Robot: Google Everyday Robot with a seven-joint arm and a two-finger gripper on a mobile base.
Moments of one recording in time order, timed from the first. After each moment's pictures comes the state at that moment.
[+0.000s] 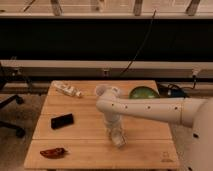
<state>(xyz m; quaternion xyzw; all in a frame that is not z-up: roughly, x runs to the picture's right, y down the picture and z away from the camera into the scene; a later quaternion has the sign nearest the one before) 0.064 0.244 0.781 -0.31 -0.26 -0.67 0.62</state>
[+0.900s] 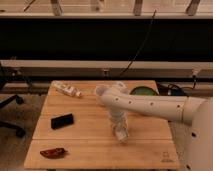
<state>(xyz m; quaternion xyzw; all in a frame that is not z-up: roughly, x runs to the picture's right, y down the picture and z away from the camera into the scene) 0.071 0.219 0.799 -0.32 -0.24 -0.66 0.64</state>
